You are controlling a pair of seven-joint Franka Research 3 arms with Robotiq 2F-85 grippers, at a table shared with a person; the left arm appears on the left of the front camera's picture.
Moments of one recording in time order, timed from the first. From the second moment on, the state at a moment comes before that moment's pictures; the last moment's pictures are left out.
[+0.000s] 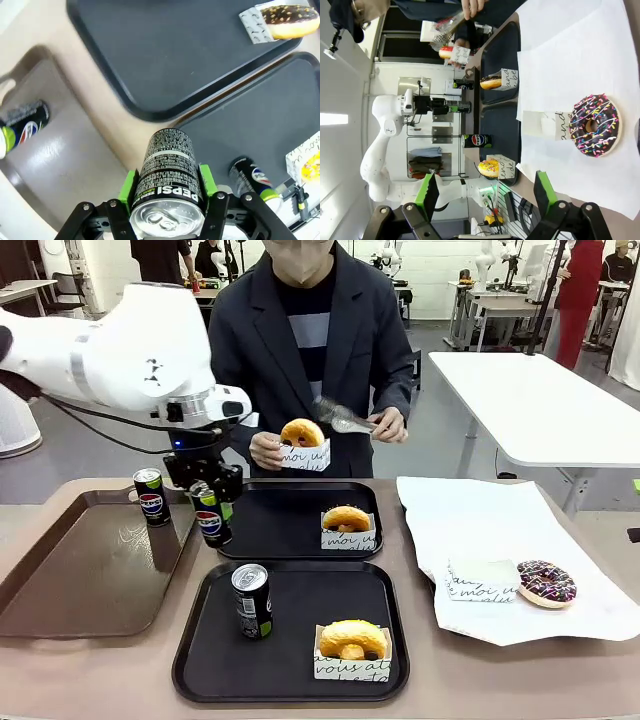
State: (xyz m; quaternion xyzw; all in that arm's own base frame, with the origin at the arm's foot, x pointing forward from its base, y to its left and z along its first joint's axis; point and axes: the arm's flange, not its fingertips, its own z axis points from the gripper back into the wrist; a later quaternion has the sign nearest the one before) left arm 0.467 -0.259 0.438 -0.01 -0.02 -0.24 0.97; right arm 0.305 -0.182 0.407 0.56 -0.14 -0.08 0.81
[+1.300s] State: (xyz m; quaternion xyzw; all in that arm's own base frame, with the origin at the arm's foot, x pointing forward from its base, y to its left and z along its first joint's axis) left arm 0.400 -0.109 0.500 0.04 -0.03 -0.25 0.97; right arm 0.305 -0.182 0.407 0.56 -0.14 -0.08 0.81
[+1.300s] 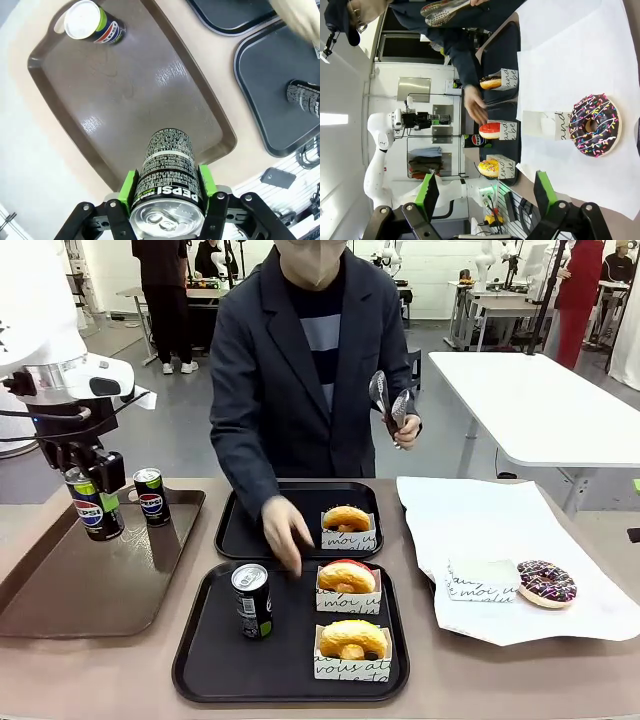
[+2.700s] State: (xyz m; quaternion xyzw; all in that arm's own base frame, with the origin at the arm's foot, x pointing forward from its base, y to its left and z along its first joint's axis) left arm 0.401 -0.124 0.491 0.02 -0.01 -0.27 0.96; right arm 0.305 -0.182 0.407 0.56 -0.14 -0.08 0.81
